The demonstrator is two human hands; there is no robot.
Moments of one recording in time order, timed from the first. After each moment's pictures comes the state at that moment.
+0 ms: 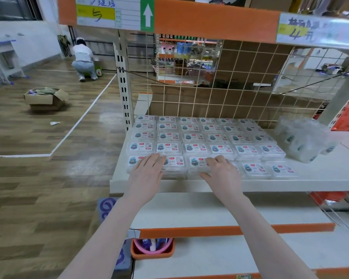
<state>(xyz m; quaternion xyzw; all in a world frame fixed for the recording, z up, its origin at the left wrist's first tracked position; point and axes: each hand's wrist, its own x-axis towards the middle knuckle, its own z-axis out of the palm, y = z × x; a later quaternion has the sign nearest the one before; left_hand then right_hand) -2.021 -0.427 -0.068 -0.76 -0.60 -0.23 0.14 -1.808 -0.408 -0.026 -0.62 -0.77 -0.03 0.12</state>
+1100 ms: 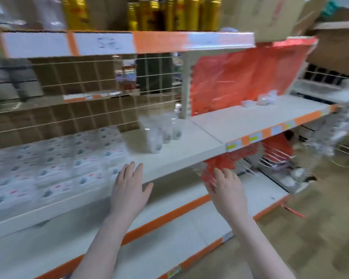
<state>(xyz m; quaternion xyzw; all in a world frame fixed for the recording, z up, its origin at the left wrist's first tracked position) -1.618 -0.441 -0.020 -0.78 -0.61 -0.17 -0.05 -1.383 -0.492 -0.055 -0.75 -0.61 -0.11 0.24</state>
